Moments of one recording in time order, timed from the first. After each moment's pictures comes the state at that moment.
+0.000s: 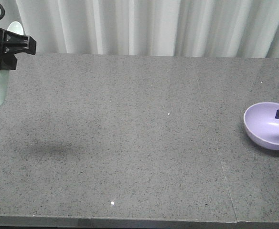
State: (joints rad) left arm -0.31 1.41 -1.62 0.17 1.21 -0.35; right arm -0.32 1.59 -1.01 0.20 0.47 -0.09
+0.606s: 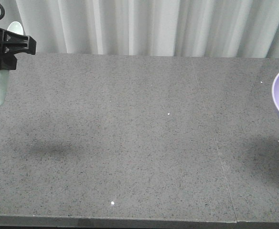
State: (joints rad) left arm -0.31 1.41 -1.62 0.17 1.21 -0.35; right arm -0.32 0.97 -1.01 0.19 0.79 -0.14
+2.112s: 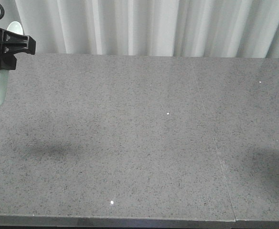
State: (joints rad) left arm -0.31 1.41 -1.62 0.17 1.21 -0.35; right arm -0.32 0.85 -1.01 0.18 0.83 -0.14
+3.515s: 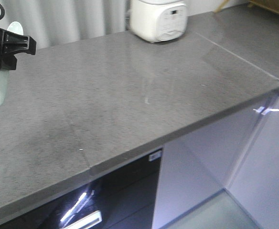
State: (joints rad) left arm -0.31 1.41 -1.62 0.17 1.21 -0.35; right arm -0.32 0.85 -1.01 0.18 0.83 -0.14
